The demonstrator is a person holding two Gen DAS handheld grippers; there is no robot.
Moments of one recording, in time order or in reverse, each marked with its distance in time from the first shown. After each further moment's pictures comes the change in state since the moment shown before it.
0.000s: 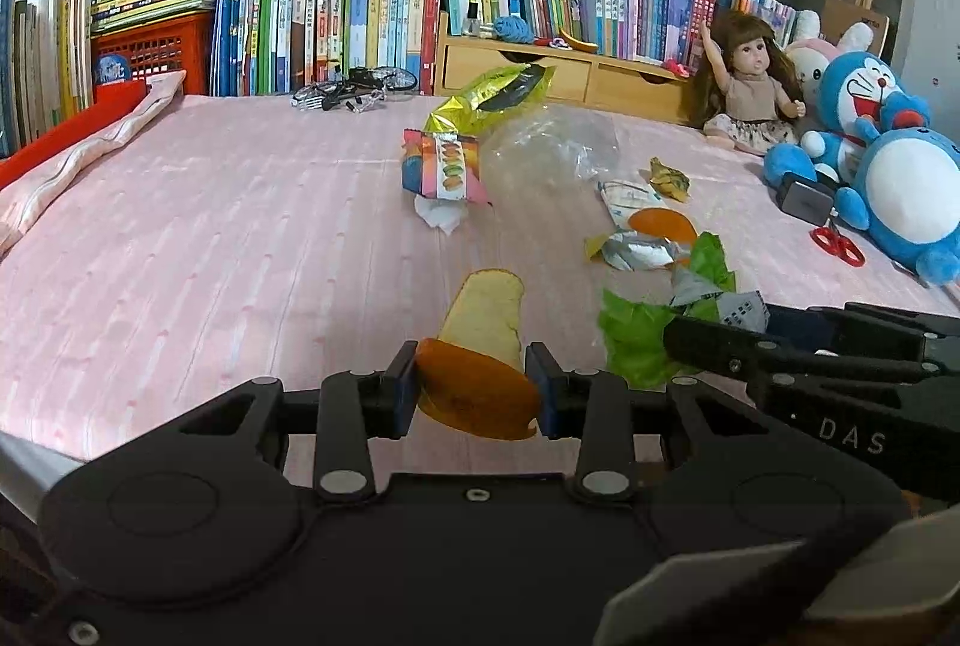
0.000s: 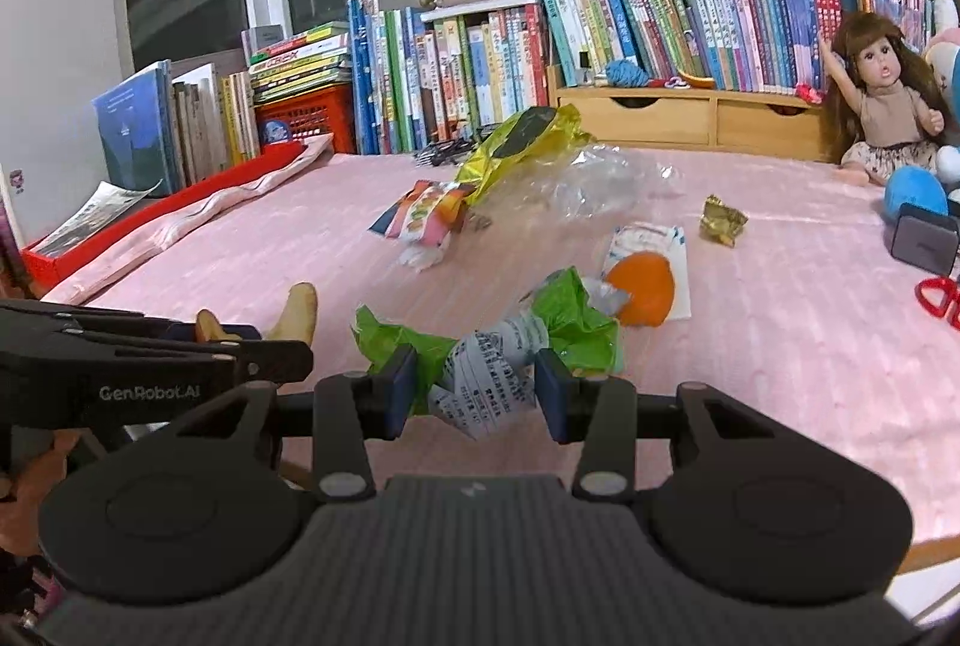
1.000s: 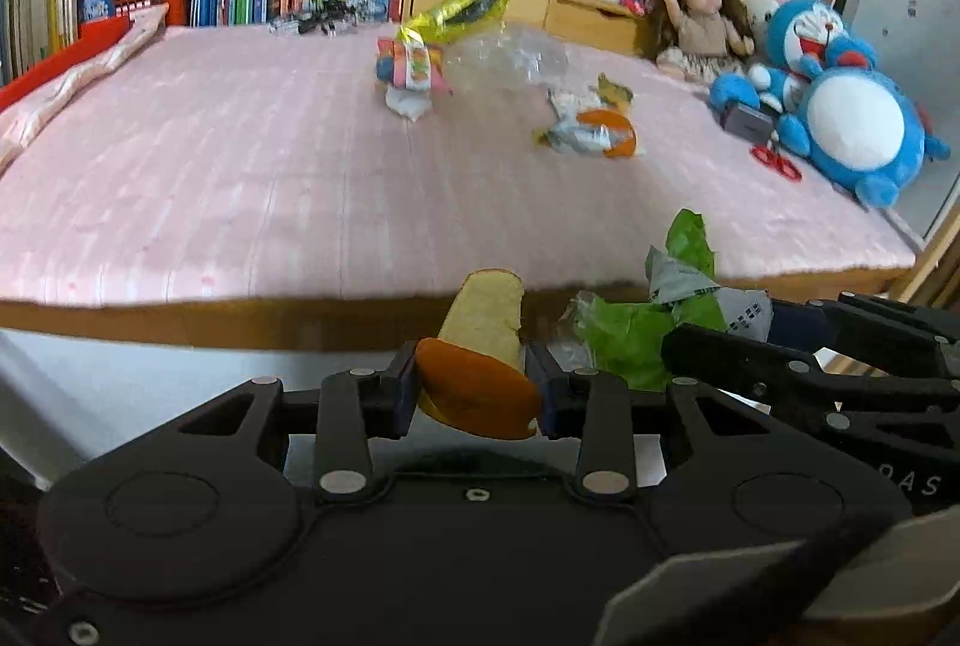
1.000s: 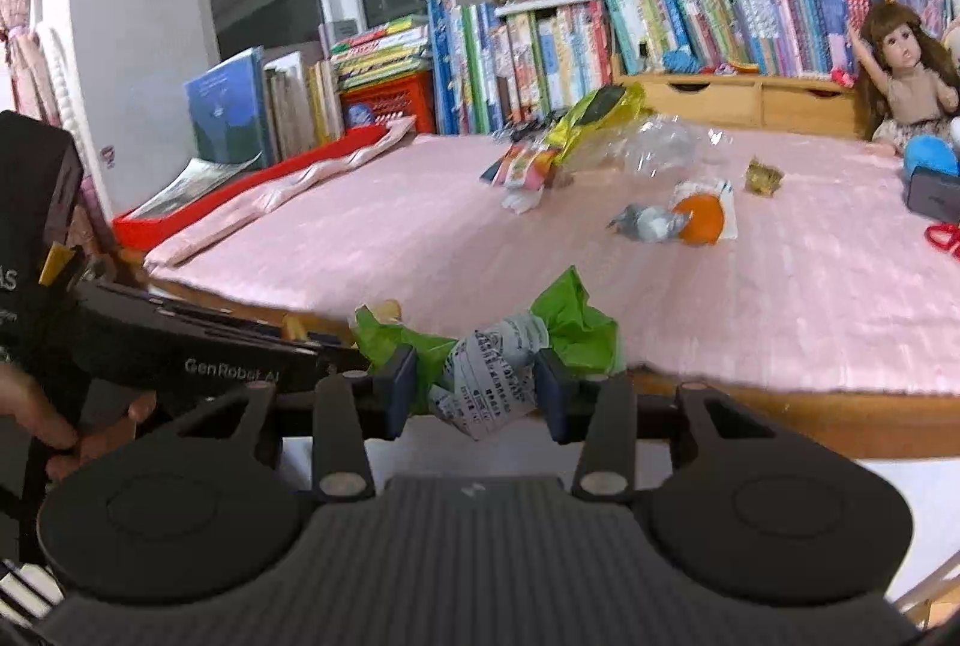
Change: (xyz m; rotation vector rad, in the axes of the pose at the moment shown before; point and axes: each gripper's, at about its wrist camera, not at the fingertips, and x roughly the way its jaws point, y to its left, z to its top) left arm -0.055 0.001 -0.054 0.006 0.134 -0.079; right arm -0.069 0.027 -0.046 -0.008 0.030 0.126
